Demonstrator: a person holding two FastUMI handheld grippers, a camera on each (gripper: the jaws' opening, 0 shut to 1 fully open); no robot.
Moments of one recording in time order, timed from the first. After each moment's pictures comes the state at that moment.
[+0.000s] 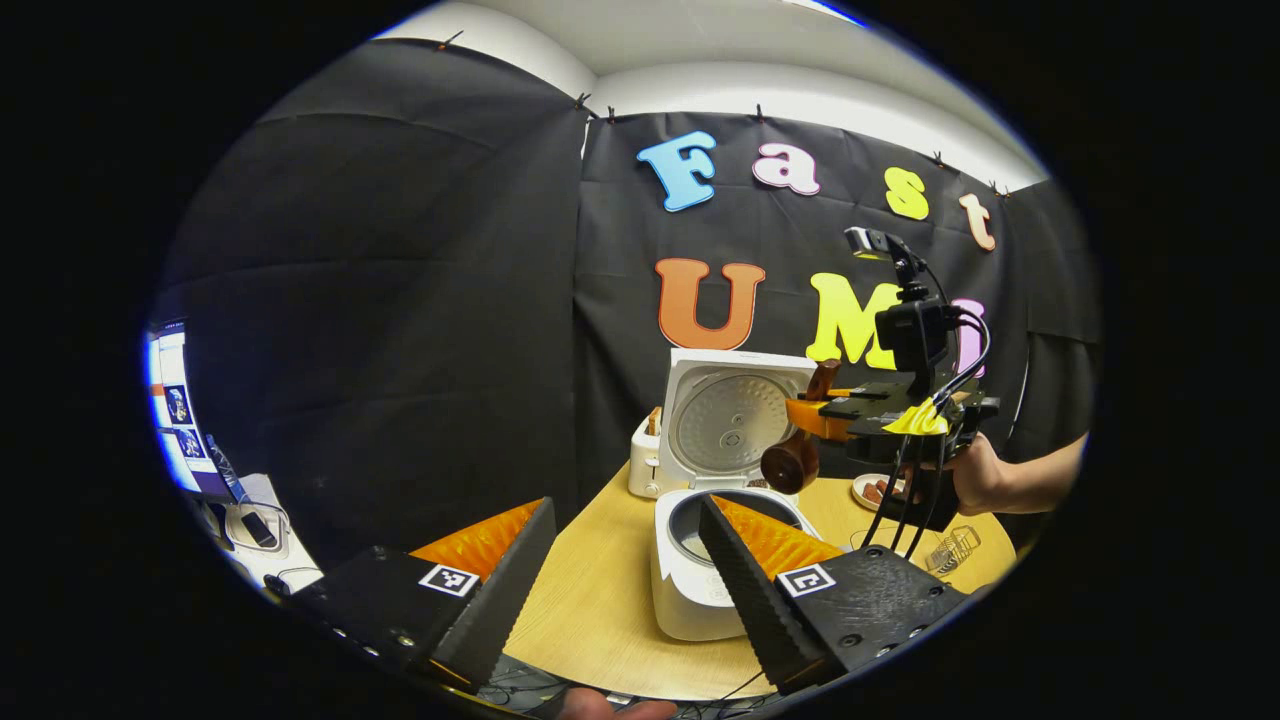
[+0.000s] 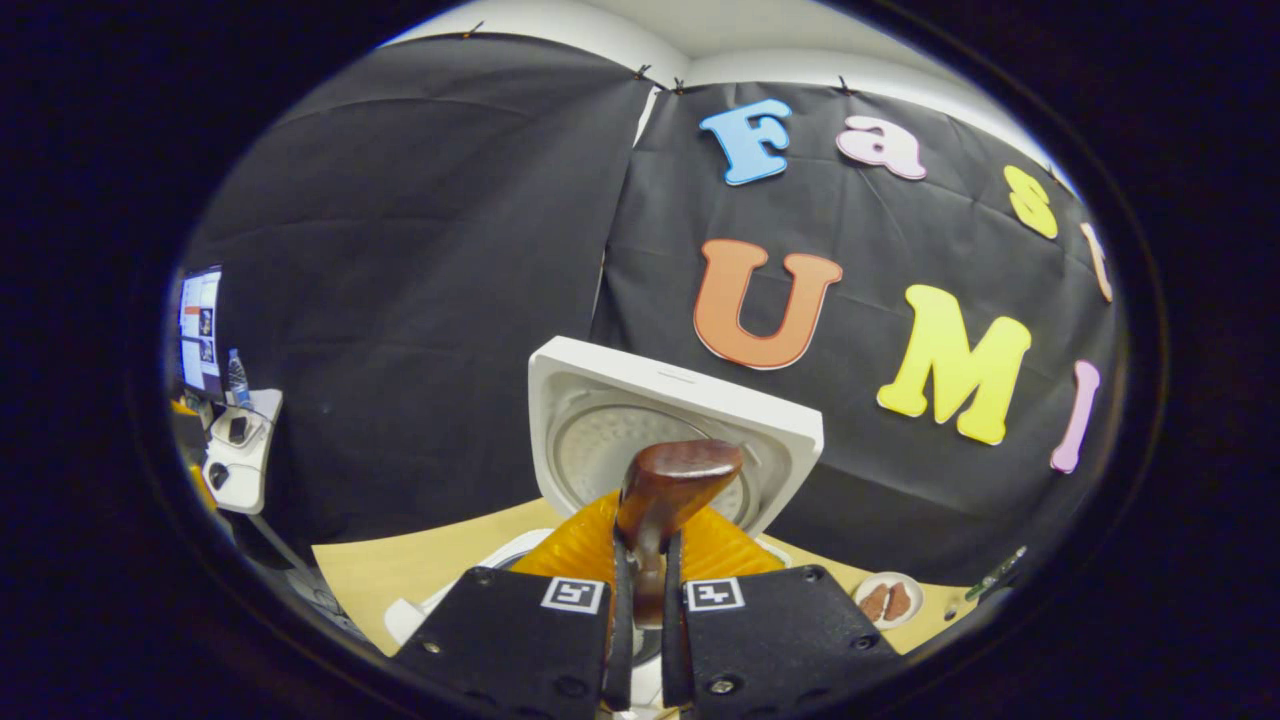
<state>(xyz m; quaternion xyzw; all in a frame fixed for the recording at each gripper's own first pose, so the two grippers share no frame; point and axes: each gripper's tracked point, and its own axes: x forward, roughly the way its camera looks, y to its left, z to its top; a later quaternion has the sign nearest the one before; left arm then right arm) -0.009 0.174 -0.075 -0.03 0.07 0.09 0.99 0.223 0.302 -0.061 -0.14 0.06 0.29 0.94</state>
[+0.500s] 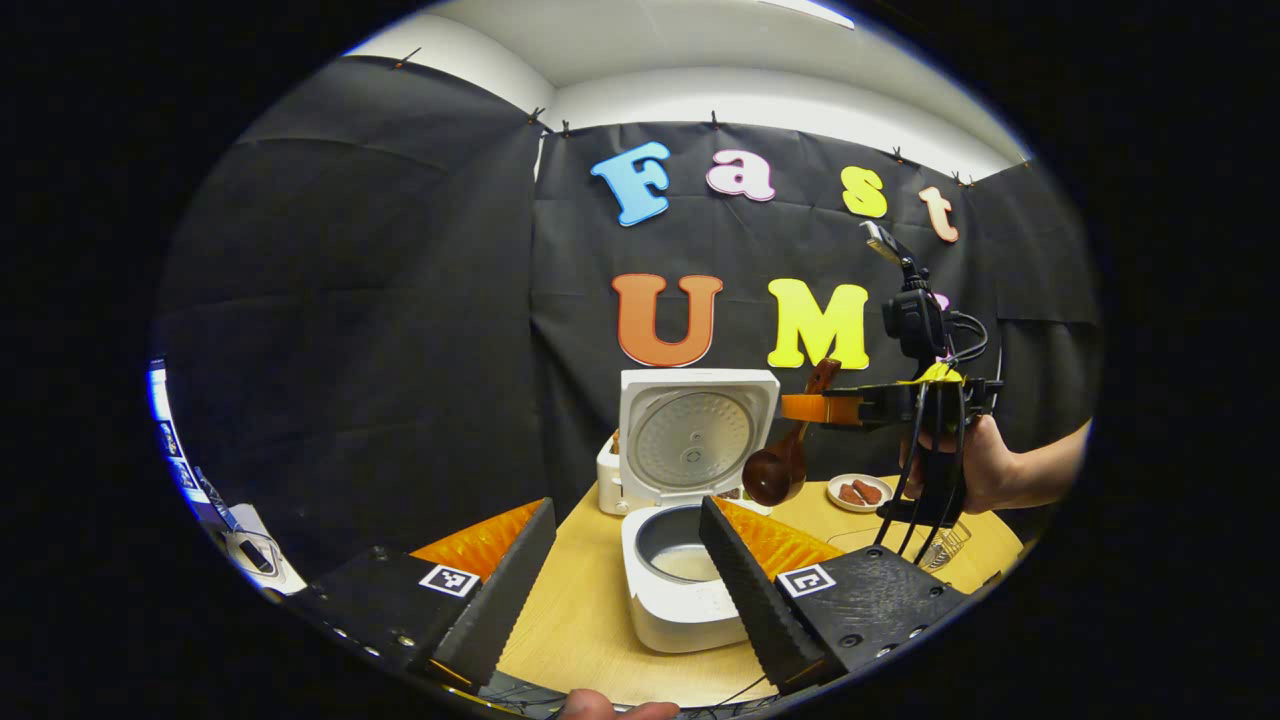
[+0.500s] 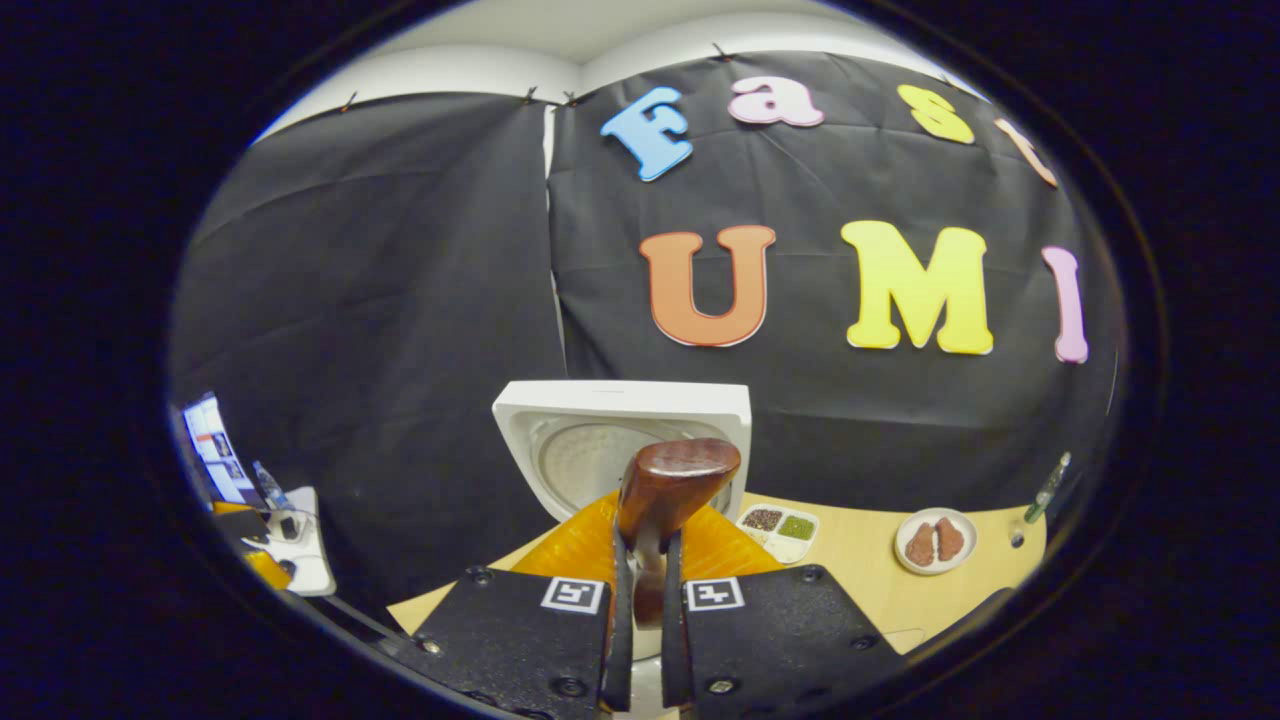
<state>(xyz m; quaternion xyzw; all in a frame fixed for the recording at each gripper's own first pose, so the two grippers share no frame) 0.006 0.132 -0.049 0.00 0.05 0.03 1.00 0.212 0.243 -0.028 0.03 0.11 0.27 0.96</state>
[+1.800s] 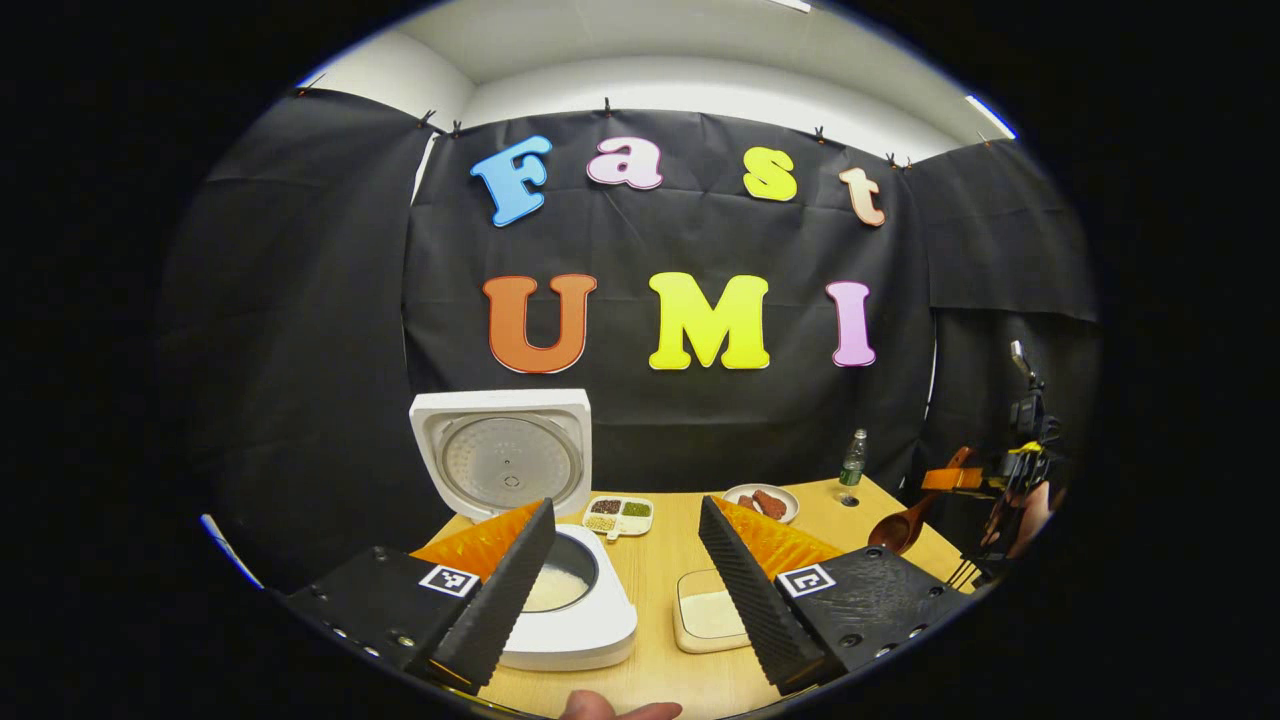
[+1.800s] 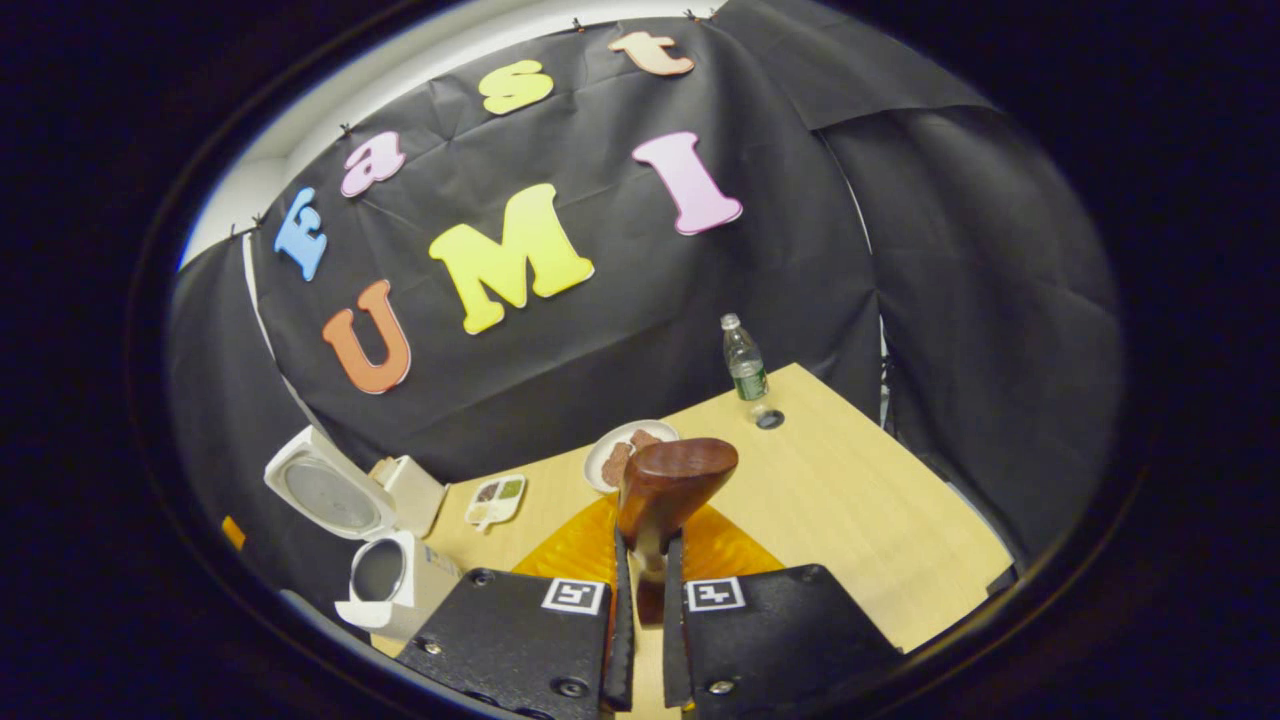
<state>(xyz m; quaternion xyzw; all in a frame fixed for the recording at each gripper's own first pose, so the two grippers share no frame) 0.053 -0.068 -0.017 0.02 0.06 -0.05 1.00 0.169 -0.205 -0.141 0.21 0.18 -0.04 0.96</state>
